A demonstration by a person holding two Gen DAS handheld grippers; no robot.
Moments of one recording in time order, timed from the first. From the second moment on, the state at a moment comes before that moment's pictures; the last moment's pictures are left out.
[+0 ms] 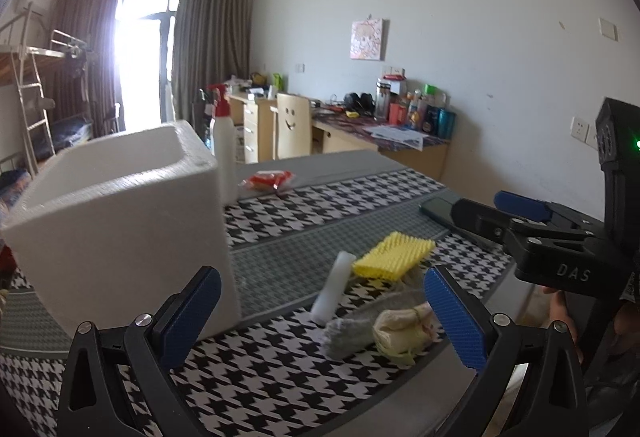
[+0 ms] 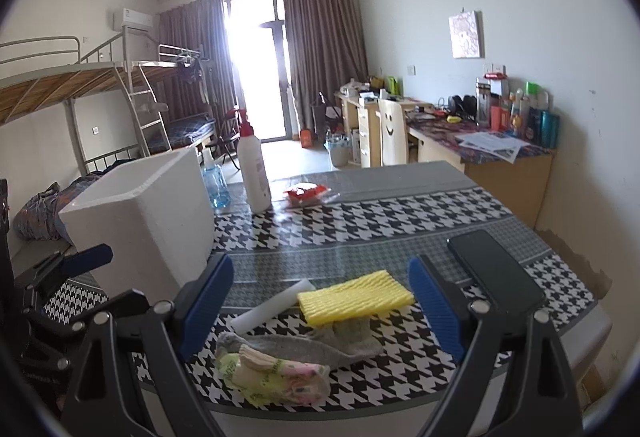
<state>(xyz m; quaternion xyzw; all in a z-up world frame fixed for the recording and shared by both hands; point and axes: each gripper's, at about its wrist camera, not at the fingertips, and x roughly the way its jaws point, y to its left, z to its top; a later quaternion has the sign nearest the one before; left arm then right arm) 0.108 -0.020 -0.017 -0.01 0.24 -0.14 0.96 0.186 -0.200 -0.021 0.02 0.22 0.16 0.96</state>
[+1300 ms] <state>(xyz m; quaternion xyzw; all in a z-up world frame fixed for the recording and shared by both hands) 0.145 -0.077 -0.075 0.00 0.34 -0.22 0.91 0.217 -0.217 -0.069 0.02 0.29 0.16 0.94</state>
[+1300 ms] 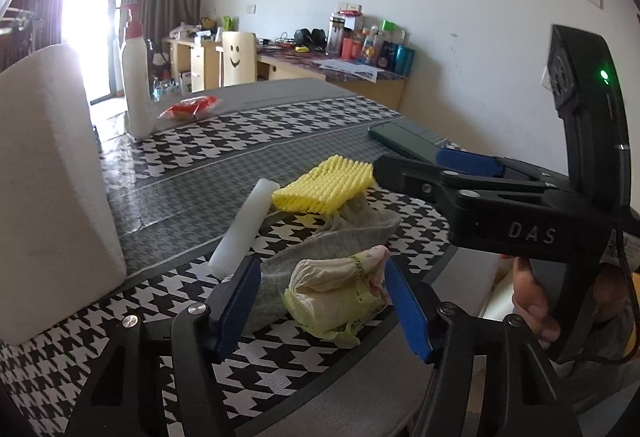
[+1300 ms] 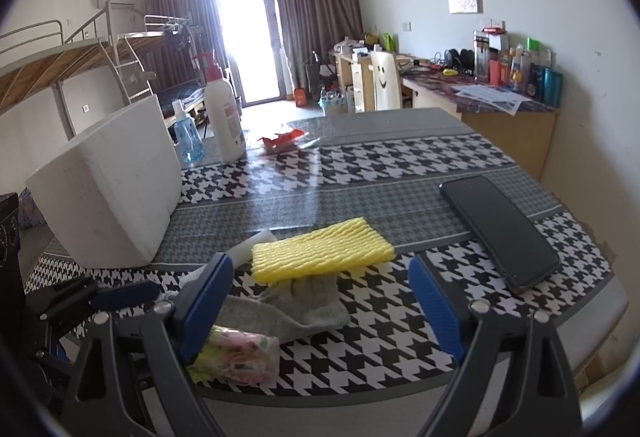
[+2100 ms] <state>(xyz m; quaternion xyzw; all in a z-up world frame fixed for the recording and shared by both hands) 0.155 -0.082 -0.084 0.02 0.37 -0.24 0.90 0.252 -0.214 -0.100 0.05 0.36 0.18 0.92</state>
